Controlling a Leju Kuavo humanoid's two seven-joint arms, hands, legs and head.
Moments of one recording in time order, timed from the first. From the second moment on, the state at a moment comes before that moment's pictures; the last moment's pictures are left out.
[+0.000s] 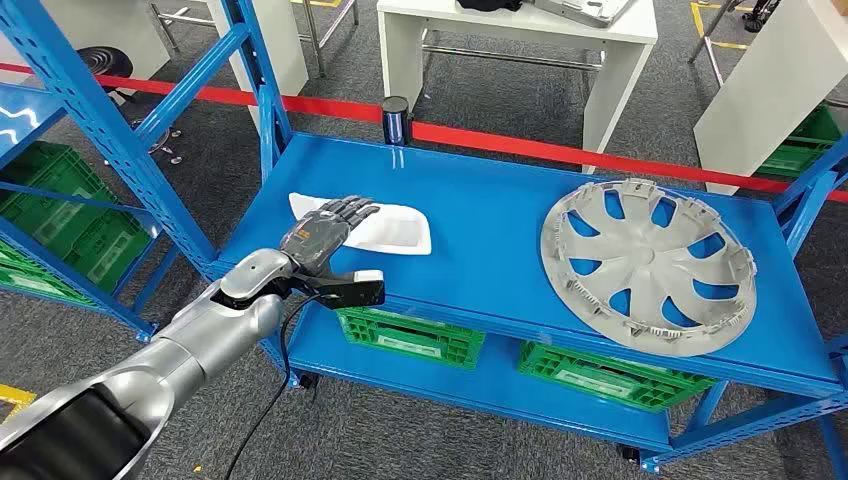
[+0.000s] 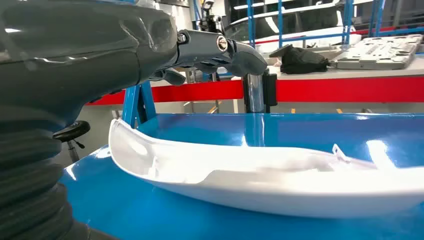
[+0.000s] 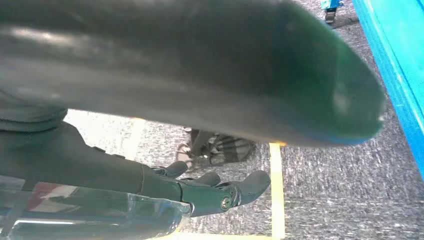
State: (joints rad) left arm -0.82 0.05 -1.00 -0.59 -0.66 0.26 -0.28; right arm 0.00 -0.06 -0.38 -0.12 0.09 0.23 -0.27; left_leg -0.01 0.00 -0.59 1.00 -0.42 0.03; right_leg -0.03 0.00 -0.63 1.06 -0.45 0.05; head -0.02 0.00
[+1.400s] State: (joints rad) left arm -0.82 -0.01 -0.93 -0.42 -0.65 0.27 -0.32; right arm -0.02 -0.06 -0.38 -0.16 0.11 0.20 -0.22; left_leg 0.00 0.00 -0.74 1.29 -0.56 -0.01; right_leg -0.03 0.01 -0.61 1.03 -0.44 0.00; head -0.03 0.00
